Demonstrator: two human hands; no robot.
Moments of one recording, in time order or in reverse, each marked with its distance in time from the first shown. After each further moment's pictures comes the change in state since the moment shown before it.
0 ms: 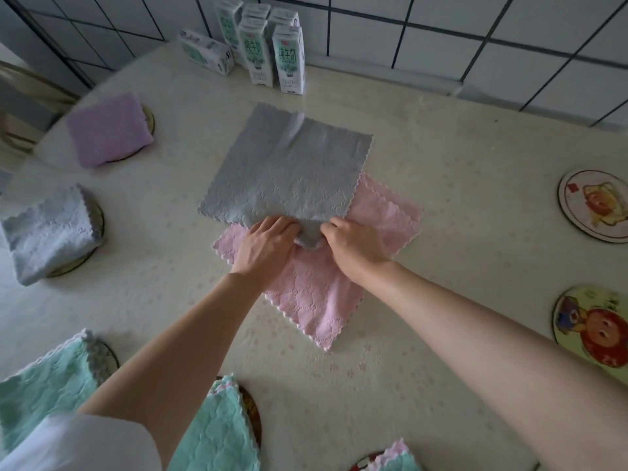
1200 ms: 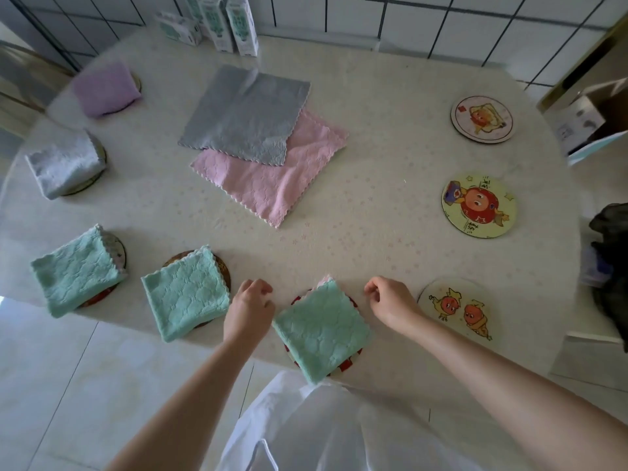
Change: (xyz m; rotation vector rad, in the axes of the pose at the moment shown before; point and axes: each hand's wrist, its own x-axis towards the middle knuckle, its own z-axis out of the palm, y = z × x) left_hand -0.266 0.208 -0.022 -0.400 -0.188 -0.677; right_hand -0.360 0.009 0.014 0.489 -0.307 0.564
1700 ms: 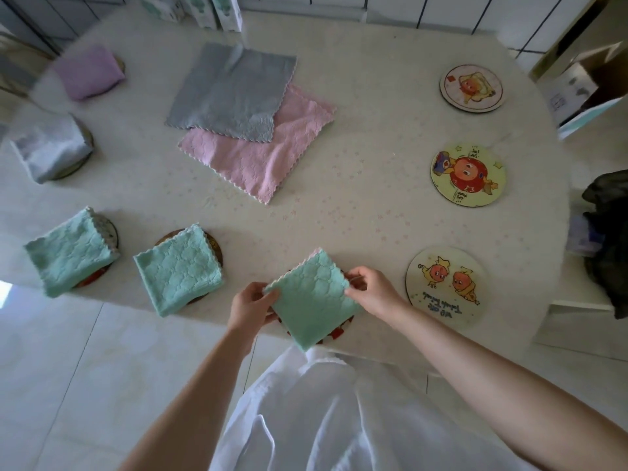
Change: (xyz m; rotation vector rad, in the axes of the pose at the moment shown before) left_hand -0.039 -0.004 0.027 -0.778 -0.162 -0.465; right_hand -0.035 -0.003 0.024 0.415 -0.072 0.069
